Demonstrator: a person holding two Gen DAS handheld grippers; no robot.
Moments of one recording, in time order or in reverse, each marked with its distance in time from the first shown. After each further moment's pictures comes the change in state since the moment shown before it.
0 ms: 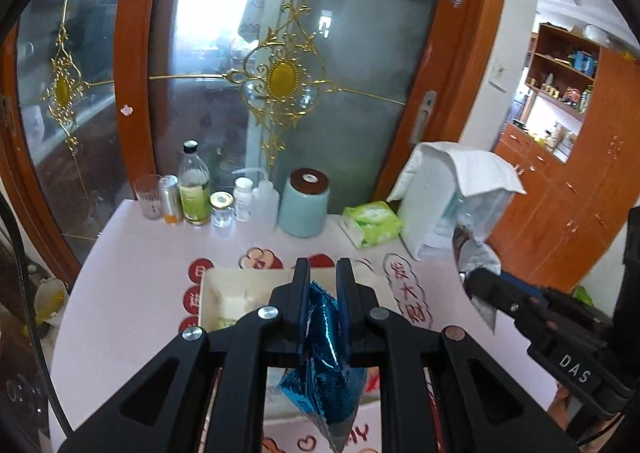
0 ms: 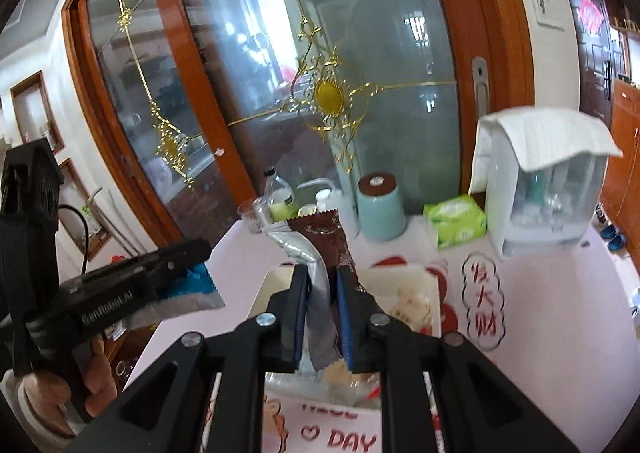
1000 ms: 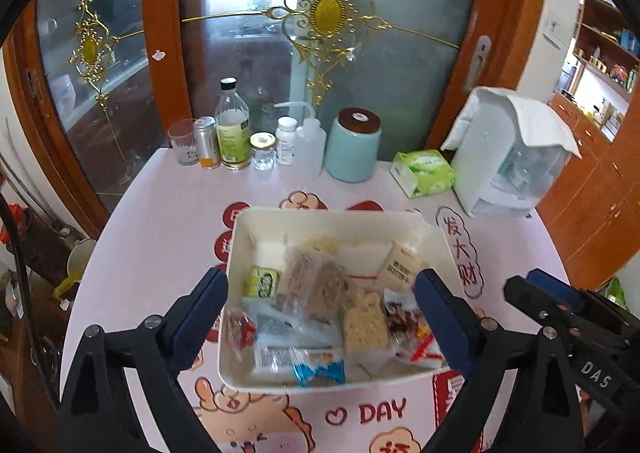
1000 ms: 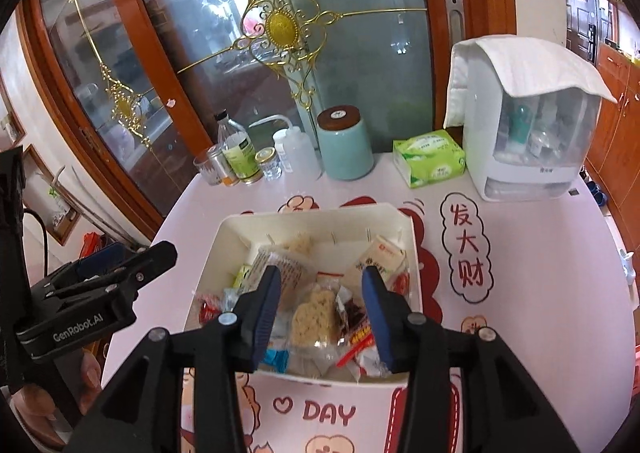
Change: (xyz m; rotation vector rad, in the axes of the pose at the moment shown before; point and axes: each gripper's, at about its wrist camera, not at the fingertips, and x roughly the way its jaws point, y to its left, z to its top) left arm 0.040 0.010 -0.059 -0.026 0.164 0.151; right arm 0.039 -0.030 -0.048 0.063 0.201 -0.081
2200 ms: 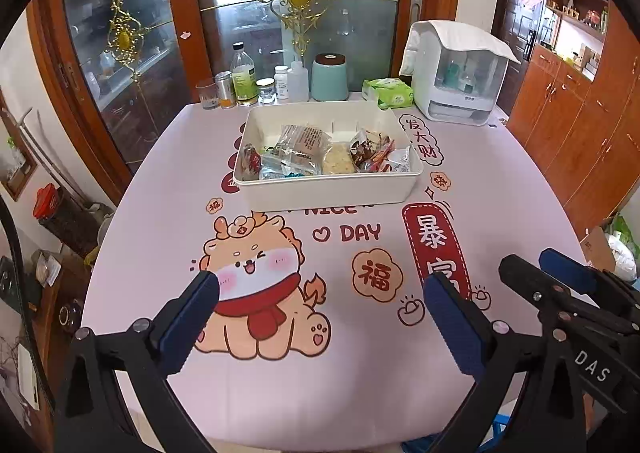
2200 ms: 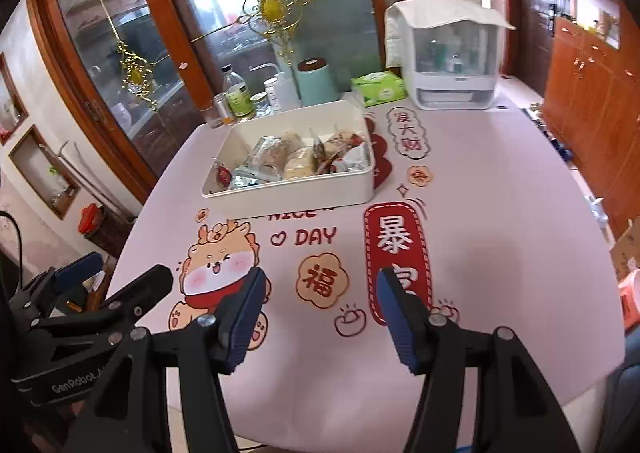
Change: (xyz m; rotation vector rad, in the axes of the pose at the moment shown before) left arm -0.178 -0.054 -0.215 0.087 0.055 0.074; right arm -0.167 0.006 -0.211 0.054 0.012 -0.090
